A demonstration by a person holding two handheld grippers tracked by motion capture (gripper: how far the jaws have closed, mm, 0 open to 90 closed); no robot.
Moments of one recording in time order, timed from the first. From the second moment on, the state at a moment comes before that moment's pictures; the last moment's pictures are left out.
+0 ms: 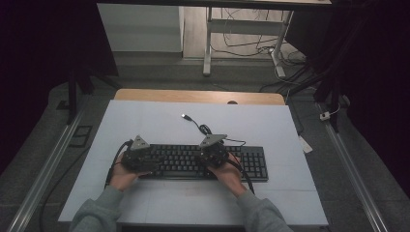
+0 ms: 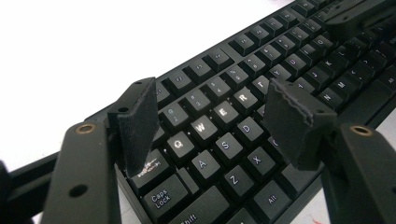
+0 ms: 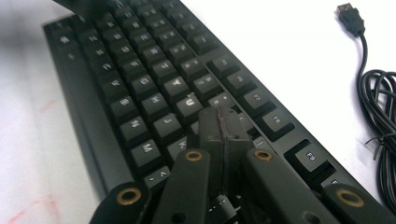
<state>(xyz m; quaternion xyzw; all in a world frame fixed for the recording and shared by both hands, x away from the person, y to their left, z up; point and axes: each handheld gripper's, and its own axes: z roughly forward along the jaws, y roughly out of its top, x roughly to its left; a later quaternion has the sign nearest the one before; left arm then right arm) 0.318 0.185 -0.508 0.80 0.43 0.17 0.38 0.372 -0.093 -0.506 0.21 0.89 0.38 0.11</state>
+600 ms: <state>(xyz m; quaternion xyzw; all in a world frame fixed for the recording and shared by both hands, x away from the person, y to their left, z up) 0.318 0.185 -0.508 0.80 0.43 0.17 0.38 0.376 -0.092 -0.512 0.22 0.89 0.37 0.12</state>
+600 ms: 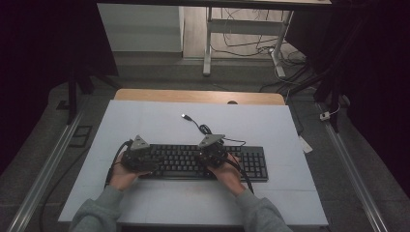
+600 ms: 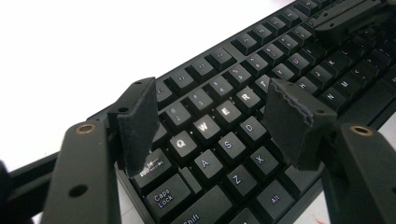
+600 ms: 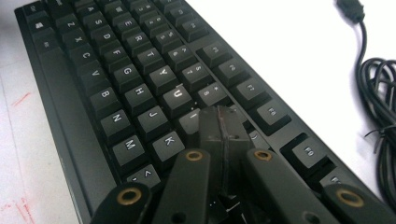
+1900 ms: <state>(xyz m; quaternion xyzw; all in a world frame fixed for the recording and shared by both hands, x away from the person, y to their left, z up) 0.320 0.196 -0.501 0.77 0.46 0.14 0.42 0.341 -0.191 -0.493 0.26 0.85 0.44 0.15</state>
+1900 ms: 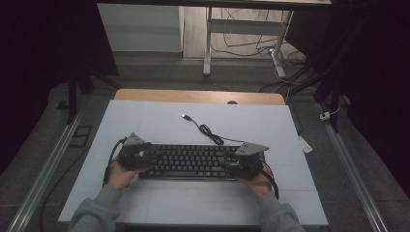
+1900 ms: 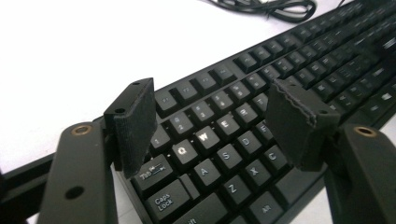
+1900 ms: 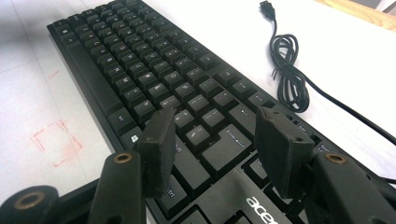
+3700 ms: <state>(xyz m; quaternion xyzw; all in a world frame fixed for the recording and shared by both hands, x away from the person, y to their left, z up) 0.316 0.124 -0.518 0.85 0.35 0.09 0.38 0.346 -0.187 -0.497 0.25 0.86 0.42 0.15</state>
